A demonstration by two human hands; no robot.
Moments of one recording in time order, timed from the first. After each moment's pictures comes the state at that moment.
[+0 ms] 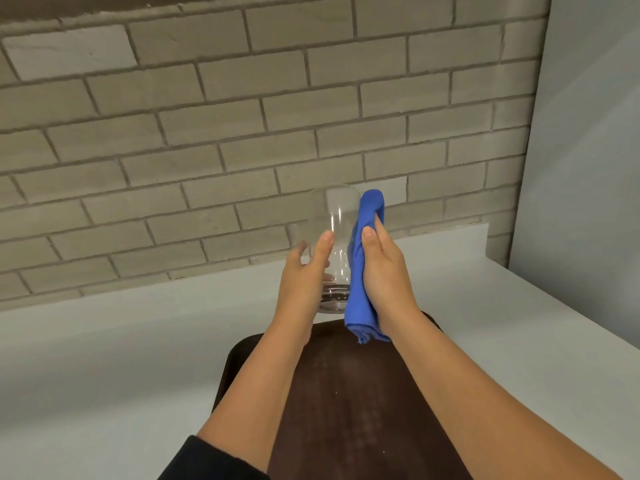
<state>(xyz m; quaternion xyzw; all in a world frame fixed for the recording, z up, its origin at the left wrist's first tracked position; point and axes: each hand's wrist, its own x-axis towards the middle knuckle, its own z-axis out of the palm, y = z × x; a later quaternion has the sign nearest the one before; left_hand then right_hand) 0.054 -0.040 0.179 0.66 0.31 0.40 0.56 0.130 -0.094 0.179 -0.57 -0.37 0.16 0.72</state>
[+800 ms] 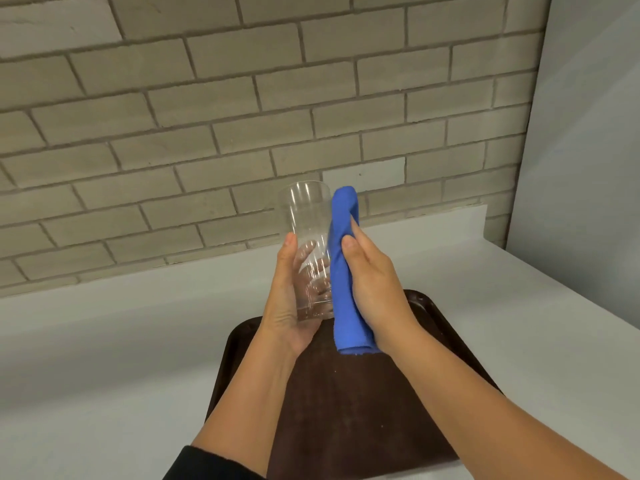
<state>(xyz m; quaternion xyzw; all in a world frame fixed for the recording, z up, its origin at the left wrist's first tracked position) 0.033 -0.033 0.144 0.48 0.17 0.33 0.79 0.107 -0.111 0.158 -0.54 -0.44 0.21 0.69</state>
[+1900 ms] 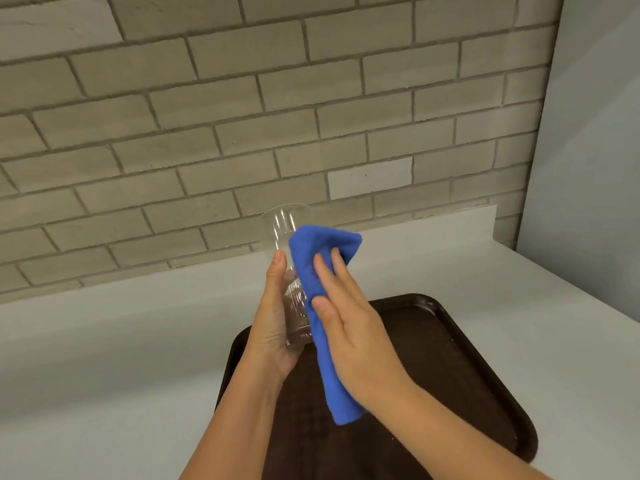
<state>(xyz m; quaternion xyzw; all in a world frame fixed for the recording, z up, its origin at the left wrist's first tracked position) 0.013 -0.018 0.134 0.47 0.19 0.34 0.79 0.077 -0.116 0.132 -0.56 -0.57 0.12 0.59</state>
